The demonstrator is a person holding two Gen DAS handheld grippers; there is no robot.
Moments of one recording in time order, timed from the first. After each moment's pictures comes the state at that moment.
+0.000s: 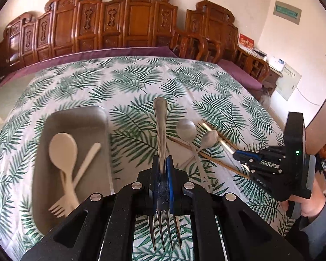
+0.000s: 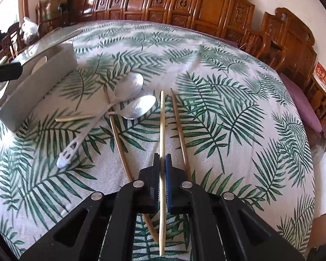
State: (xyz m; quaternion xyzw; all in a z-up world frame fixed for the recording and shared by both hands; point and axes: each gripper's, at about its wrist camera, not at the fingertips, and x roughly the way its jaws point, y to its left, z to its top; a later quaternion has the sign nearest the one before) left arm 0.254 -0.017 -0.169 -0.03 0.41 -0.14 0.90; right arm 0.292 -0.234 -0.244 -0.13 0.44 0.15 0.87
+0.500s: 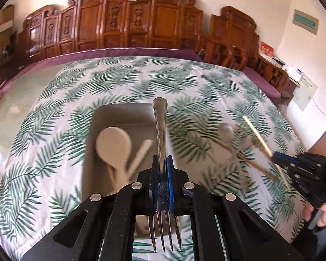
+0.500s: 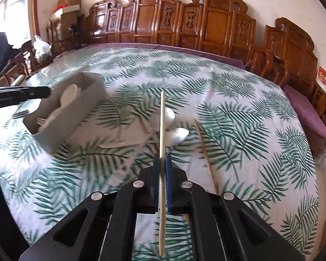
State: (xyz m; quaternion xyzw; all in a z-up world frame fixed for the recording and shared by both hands) left arm 0.259 0.055 -0.172 -0.04 0.41 -0.07 0.91; right arm 0.259 -0.204 -0.199 -0.09 0.39 0.20 0.89
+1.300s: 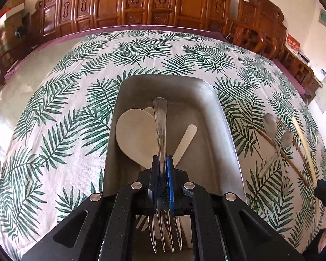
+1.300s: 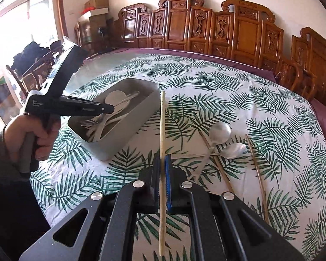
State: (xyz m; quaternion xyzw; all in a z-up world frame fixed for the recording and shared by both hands) left arm 0.292 0.086 -0.215 -0.05 0.47 -0.01 0.88; right arm 0.227 -0.145 -0.179 -0.08 0.38 0.29 0.88
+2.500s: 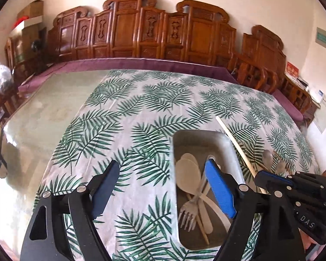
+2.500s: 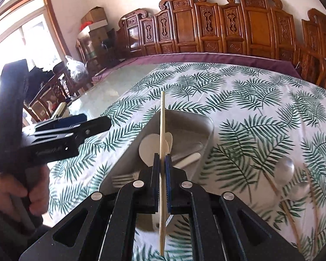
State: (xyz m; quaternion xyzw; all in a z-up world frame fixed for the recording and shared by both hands) left arm 0.264 0.159 -0.144 -0.06 0.38 0.01 0.92; right arm 0.289 -0.025 -0.164 0.01 0.40 0.31 0.86
